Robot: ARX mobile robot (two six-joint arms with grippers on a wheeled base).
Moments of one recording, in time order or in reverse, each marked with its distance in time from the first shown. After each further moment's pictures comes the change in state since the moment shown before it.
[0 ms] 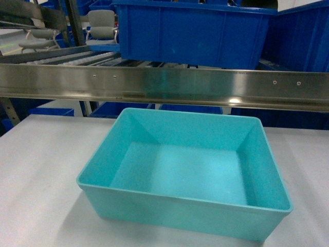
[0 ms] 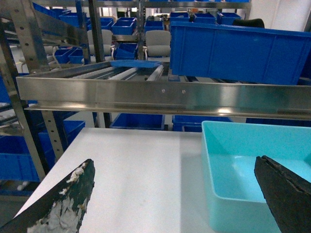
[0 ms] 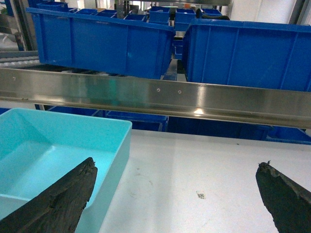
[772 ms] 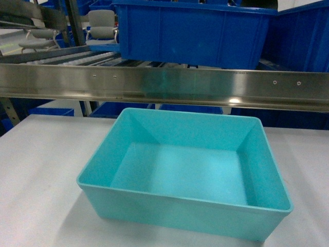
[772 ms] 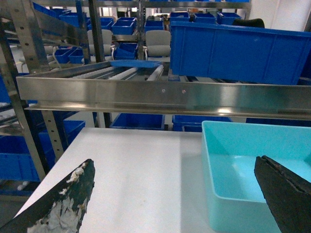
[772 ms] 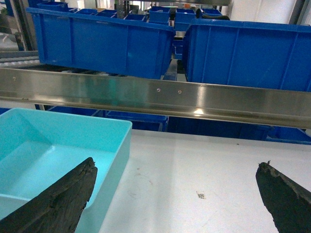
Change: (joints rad) left arm 0.000 0.000 0.000 0.000 0.000 0.000; right arm 0.000 0.000 0.000 0.000 0.000 0.000
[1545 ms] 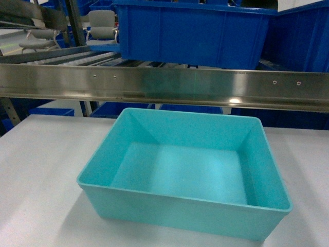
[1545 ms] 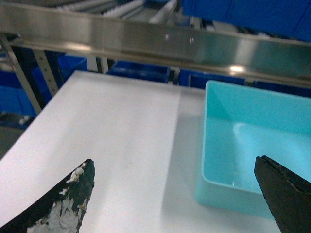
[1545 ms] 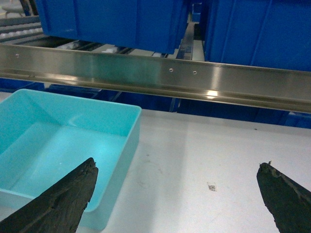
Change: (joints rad) left arm -0.292 0.753 0.247 0.188 -0.344 -0.179; right arm -0.053 0.613 0.242 0.170 -0.132 -0.006
